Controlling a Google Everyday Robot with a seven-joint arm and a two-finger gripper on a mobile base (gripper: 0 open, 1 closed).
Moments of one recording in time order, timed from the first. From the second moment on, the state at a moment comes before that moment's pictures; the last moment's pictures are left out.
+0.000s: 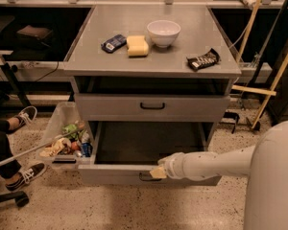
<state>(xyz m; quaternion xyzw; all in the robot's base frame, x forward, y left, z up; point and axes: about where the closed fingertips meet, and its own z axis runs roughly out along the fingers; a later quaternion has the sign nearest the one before) 0.575 -0.080 0.441 -0.34 0.88 0.12 0.31</state>
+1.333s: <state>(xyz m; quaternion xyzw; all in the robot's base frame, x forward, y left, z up) 0.556 -0.081 0.440 -0.33 0.89 0.12 0.31</state>
